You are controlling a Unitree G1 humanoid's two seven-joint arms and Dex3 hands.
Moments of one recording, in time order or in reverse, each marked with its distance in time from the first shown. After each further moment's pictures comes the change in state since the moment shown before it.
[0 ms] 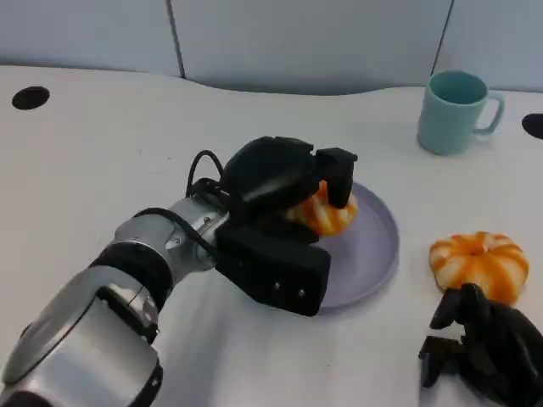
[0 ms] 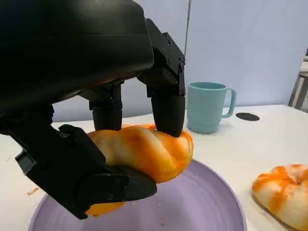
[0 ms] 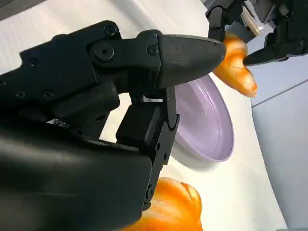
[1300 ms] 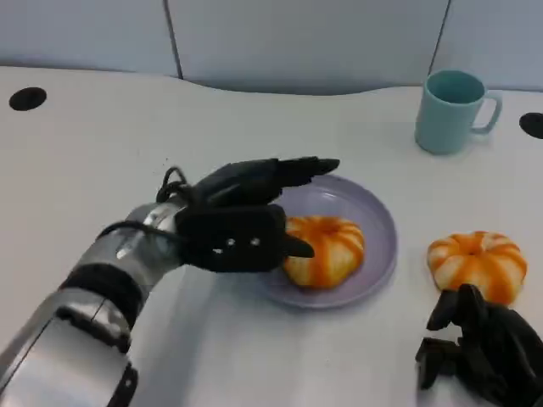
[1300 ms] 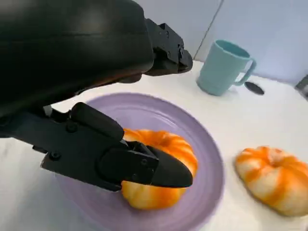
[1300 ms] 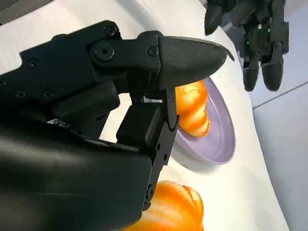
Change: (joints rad) left arm 0.126 0.050 0.300 -0.026 -0.392 -0.069 -0.579; right arm 0.006 0.004 0.008 -0.010 0.001 0.006 -0.001
